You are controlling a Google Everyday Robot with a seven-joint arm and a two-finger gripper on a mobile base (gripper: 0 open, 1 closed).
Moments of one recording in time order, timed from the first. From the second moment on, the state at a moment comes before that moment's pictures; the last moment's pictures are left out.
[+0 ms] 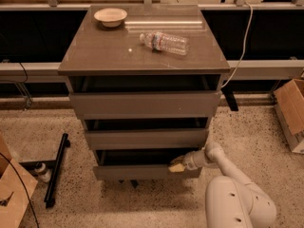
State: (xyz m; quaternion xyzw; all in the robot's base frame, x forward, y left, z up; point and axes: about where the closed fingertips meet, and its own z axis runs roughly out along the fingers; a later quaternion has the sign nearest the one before) arm 0.697 -0.145 0.203 -0.41 0.81 0.32 0.28
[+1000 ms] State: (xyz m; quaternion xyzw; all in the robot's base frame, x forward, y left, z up) arm 0.689 -0.142 0.196 -0.42 0.81 0.31 0.26
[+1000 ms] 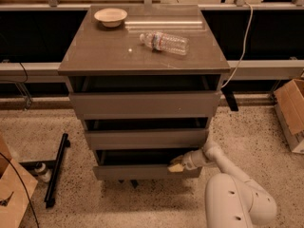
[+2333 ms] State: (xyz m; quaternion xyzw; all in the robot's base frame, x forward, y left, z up) arm 0.672 -0.150 0.194 -0.40 0.83 0.31 0.24
